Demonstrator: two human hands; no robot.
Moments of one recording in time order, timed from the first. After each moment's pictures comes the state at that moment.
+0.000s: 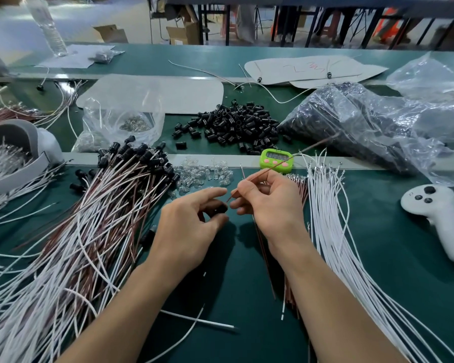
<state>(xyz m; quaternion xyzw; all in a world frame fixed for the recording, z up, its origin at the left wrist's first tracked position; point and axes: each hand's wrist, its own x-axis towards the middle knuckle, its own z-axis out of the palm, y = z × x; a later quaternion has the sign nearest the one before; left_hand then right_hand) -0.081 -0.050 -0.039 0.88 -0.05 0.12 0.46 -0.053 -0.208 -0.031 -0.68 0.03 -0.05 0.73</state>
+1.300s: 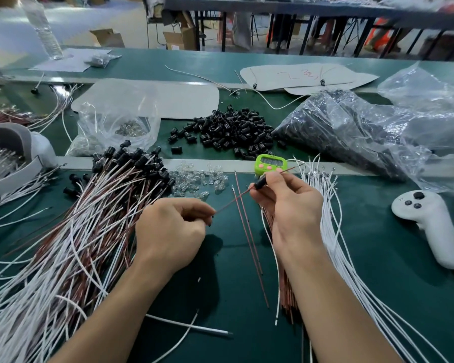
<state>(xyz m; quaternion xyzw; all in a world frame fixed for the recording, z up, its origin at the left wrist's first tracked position) -0.087 -0.049 -0.013 0.89 0.04 0.09 0.46 -0.052 -0.224 -0.016 -0.49 0.16 -0.13 0.85</state>
